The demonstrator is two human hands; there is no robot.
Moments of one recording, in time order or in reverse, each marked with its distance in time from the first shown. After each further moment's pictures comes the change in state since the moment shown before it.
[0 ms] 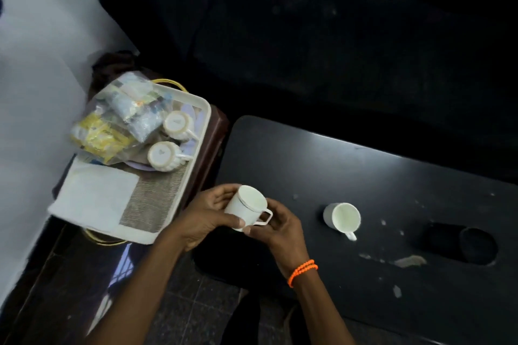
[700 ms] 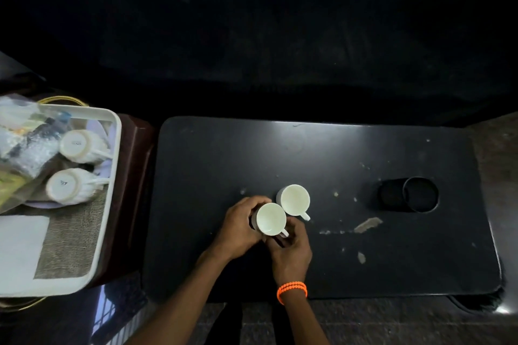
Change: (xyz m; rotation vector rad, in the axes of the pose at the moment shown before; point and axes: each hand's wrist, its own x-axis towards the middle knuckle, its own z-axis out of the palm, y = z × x) left_hand 0.076 -0.061 0.154 0.607 -0.095 0.283; right_hand -0.020 0.063 -0.095 -0.137 0.749 -0.006
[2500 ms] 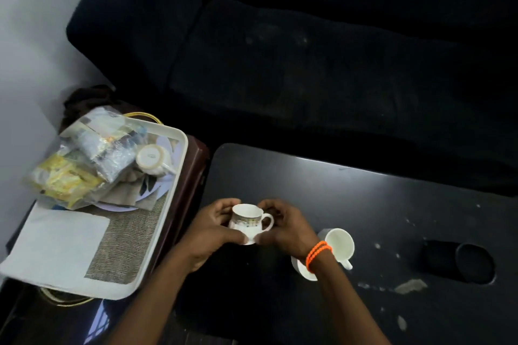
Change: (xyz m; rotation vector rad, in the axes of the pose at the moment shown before) left_hand -0.027 -0.009 -0.144 -0.545 0.174 -0.291; right_hand 0.038 -0.119 0.088 -0.338 -0.819 -0.192
